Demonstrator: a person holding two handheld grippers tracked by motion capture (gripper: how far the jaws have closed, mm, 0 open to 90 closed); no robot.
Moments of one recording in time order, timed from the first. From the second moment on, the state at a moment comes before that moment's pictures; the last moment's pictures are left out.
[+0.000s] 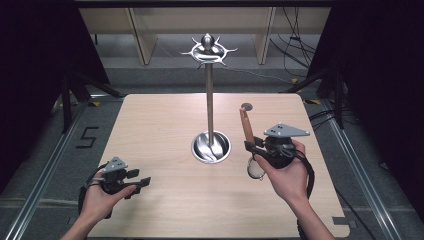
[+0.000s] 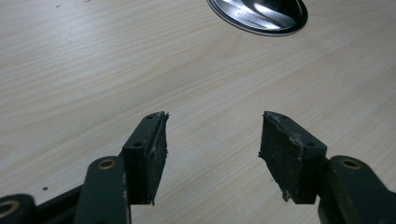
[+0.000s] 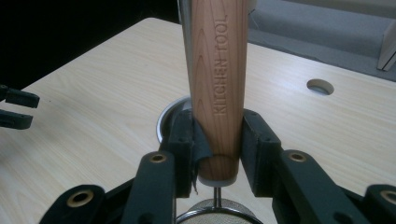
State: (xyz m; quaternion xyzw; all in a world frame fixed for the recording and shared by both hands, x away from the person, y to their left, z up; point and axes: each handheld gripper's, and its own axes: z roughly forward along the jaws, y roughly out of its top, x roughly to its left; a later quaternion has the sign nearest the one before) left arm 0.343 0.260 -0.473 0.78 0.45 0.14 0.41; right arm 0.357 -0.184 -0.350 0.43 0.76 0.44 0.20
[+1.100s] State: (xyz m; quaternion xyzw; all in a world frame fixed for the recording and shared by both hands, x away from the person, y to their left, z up) left arm 0.343 0.261 -0.473 0.78 0.45 0.13 0.41; right arm 0.366 -0.181 -0.334 0.41 0.74 0.48 0.23
